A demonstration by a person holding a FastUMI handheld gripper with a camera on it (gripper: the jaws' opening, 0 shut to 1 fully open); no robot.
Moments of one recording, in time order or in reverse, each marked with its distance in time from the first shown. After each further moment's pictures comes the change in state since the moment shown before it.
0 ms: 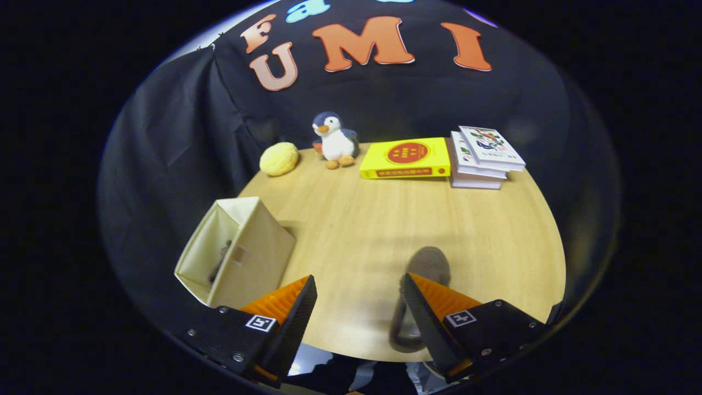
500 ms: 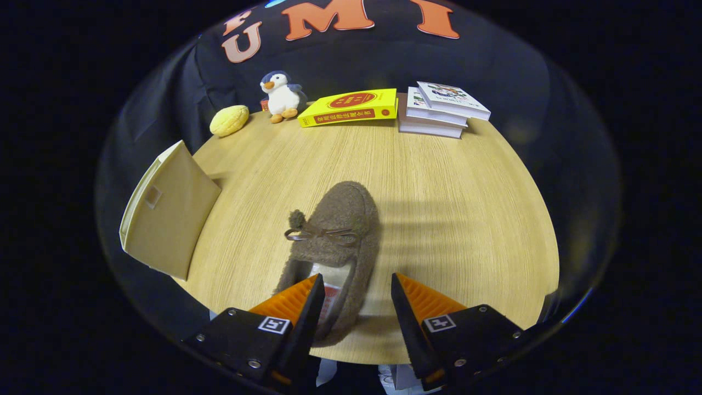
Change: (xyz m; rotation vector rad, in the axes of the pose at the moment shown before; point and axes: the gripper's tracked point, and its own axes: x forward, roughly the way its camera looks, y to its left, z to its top) arm 0.068 -0.097 -0.073 0.021 0.082 -0.103
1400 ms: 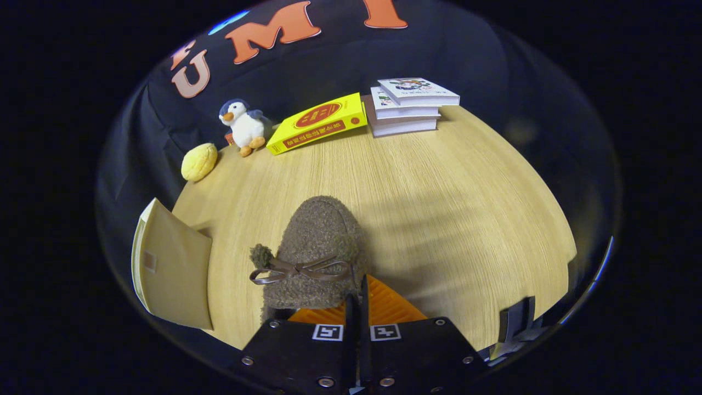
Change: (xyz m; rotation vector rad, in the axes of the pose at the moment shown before) arm -0.019 0.035 0.038 0.274 -0.044 -0.057
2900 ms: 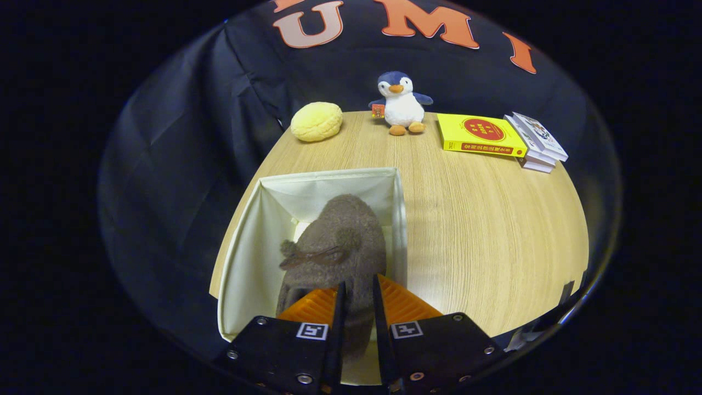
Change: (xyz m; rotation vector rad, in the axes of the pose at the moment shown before) arm -0.043 0.350 -0.052 -0.243 0.116 0.139
